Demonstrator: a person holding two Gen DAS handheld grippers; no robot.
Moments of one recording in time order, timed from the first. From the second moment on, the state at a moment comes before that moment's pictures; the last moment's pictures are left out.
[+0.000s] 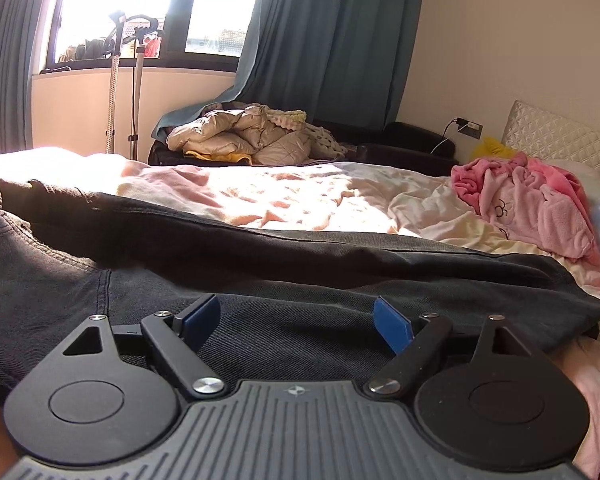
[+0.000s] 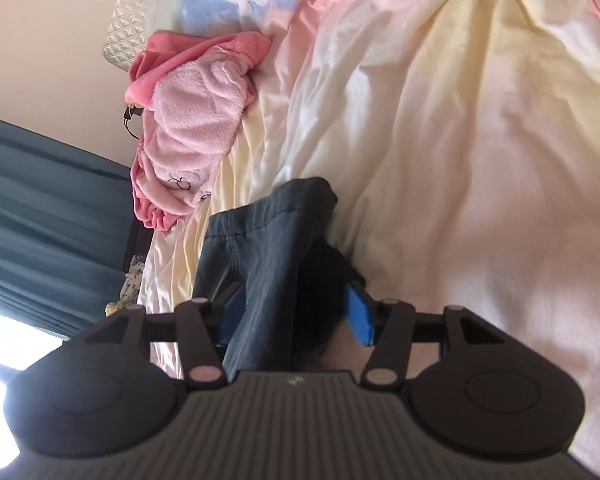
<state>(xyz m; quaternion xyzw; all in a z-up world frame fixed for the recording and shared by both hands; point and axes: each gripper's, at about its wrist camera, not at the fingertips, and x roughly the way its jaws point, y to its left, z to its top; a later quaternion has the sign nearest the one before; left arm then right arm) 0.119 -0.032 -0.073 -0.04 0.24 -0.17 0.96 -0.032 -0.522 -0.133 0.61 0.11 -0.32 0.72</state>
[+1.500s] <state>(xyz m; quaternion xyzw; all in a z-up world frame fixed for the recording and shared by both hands) 0.159 -0.022 -0.079 -0.01 0.25 -0.02 0.97 0.032 -0.600 -0.206 0.66 0.04 -0.21 0.72</state>
